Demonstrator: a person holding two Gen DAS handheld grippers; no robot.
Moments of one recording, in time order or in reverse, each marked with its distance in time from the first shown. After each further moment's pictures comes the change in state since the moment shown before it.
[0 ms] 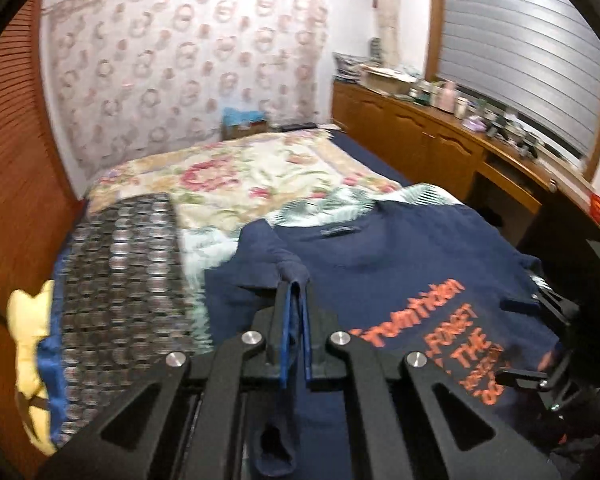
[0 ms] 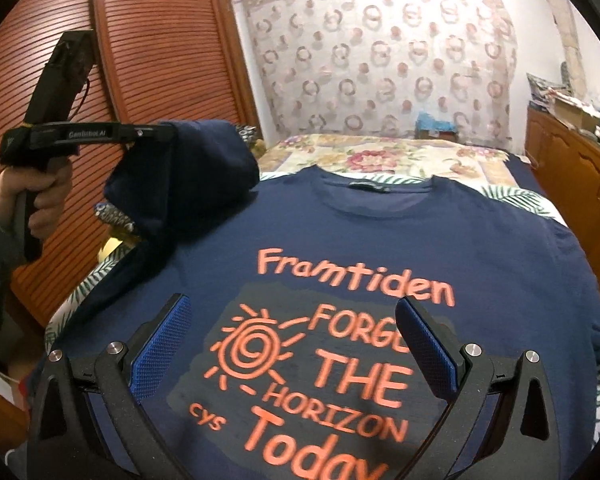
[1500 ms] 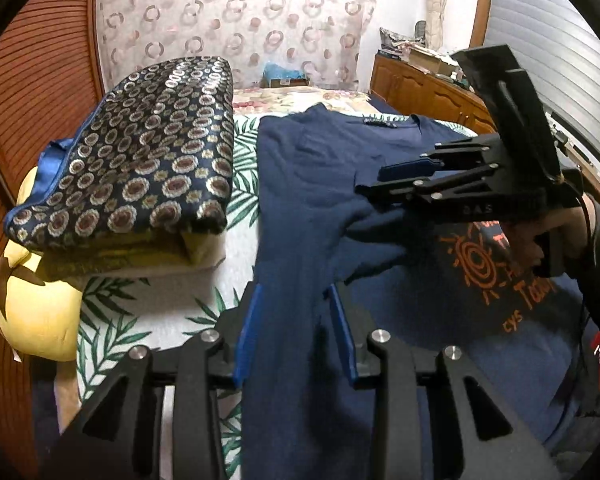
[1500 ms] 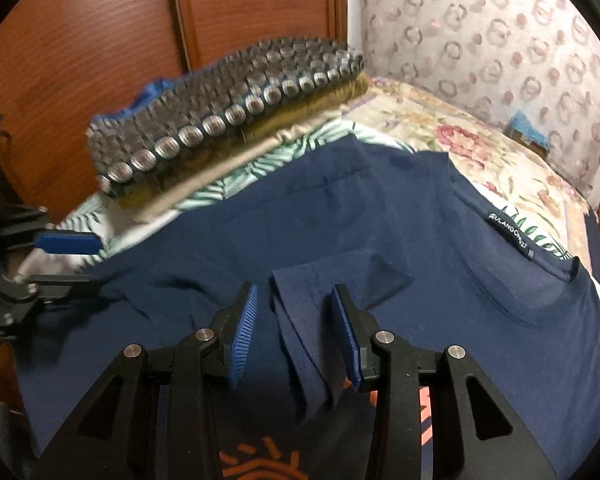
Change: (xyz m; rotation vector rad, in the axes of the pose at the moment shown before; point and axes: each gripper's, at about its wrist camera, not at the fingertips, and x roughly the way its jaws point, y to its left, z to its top) left arm -0.001 0.014 -0.157 -0.153 0.085 0.105; right arm 0.170 0.065 0.053 -0.359 0.321 0.154
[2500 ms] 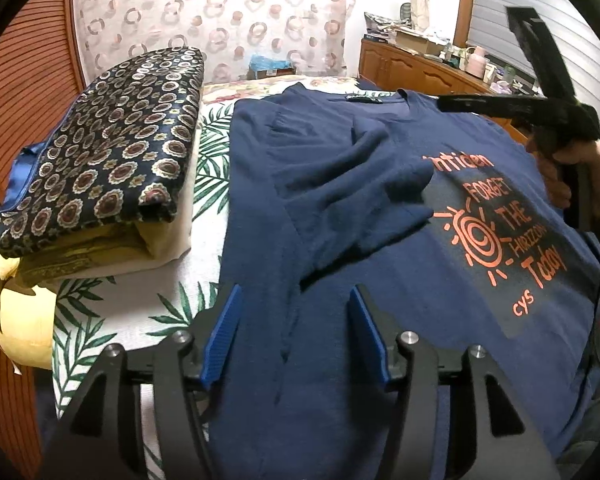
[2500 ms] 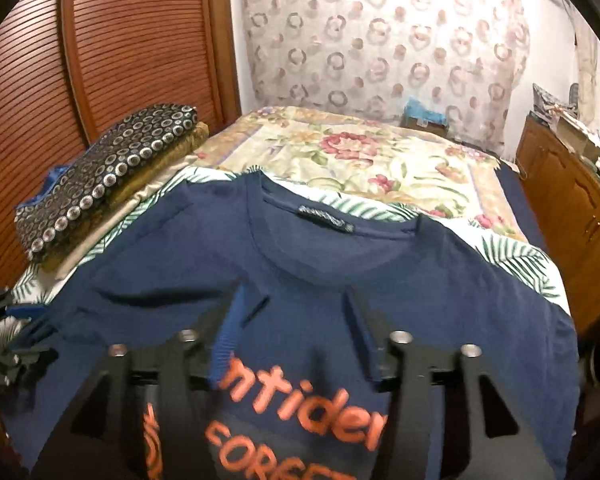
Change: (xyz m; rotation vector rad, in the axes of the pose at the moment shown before) left arm 0.022 -0.018 0.000 0.070 0.034 -0.011; right arm -0.085 -0.099 -0.050 0.282 -0.158 -0.236
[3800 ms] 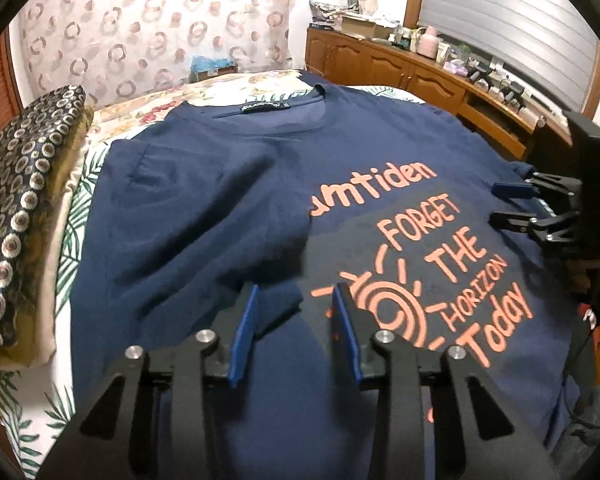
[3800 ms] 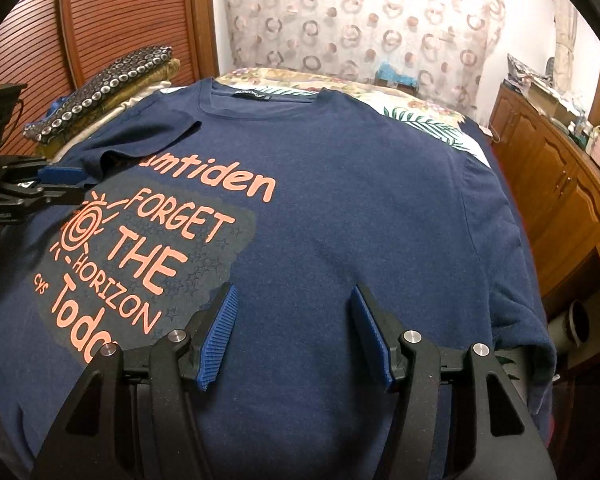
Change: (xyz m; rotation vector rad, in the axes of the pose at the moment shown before) left arm 0.044 -0.087 0.053 0.119 0.035 -0.119; right arm -0.069 -0.054 -0.132 0.010 0.102 -0.072
